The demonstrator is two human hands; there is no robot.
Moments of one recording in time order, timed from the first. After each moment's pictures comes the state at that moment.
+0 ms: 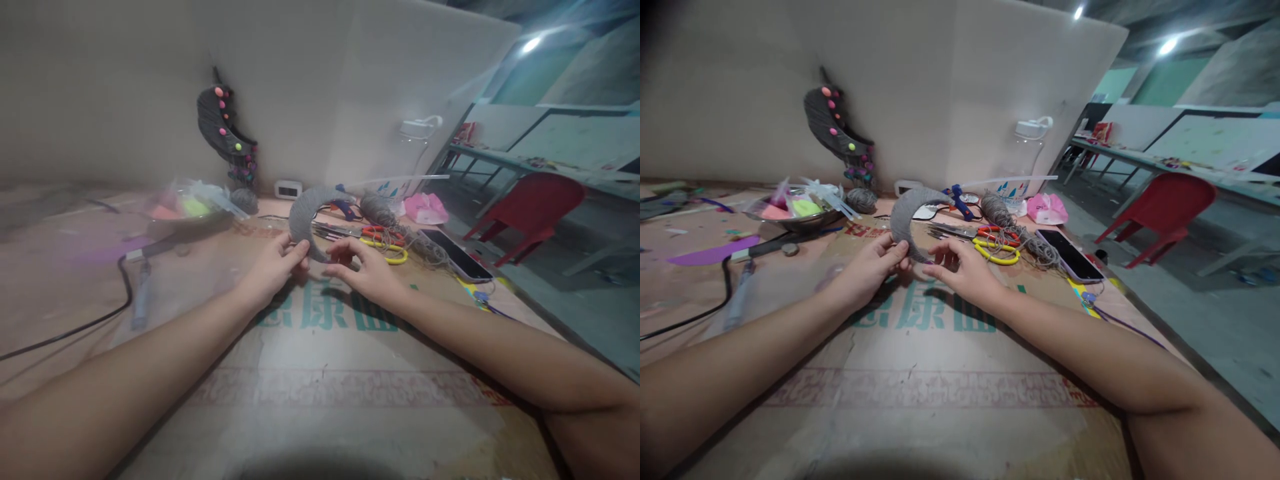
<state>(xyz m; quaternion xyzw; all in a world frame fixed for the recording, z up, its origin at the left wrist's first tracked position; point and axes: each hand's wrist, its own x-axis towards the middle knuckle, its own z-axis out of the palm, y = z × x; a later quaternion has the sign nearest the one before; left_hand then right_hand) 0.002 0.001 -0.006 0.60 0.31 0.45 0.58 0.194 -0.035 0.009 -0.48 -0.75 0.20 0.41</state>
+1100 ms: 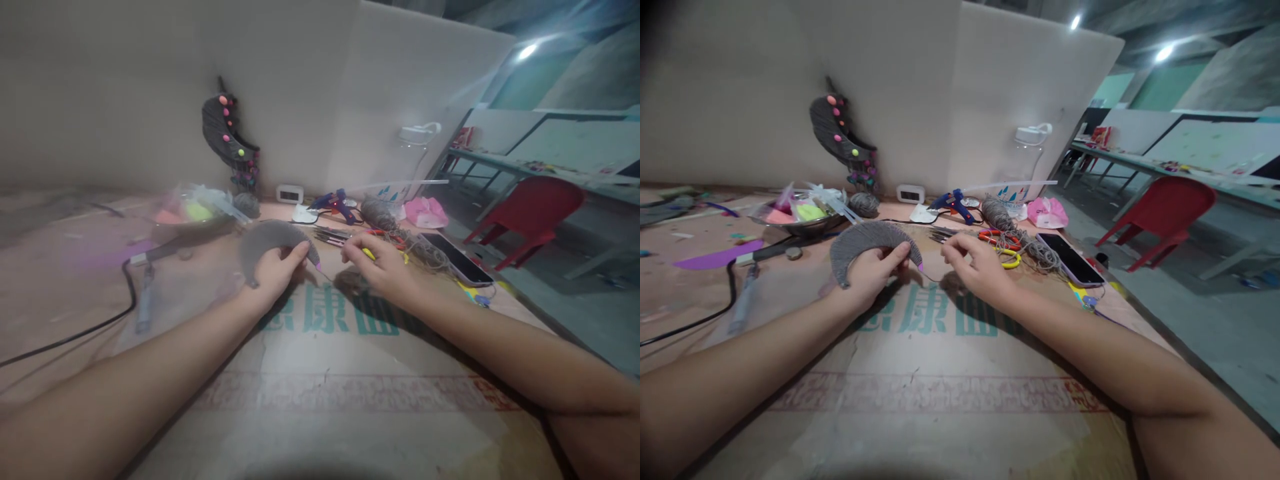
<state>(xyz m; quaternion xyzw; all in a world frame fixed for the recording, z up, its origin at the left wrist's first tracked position) 0.004 0.006 -0.012 0.62 0.48 0.45 0.43 0.206 -0.035 0.026 -0.46 -0.78 0.10 0.41</state>
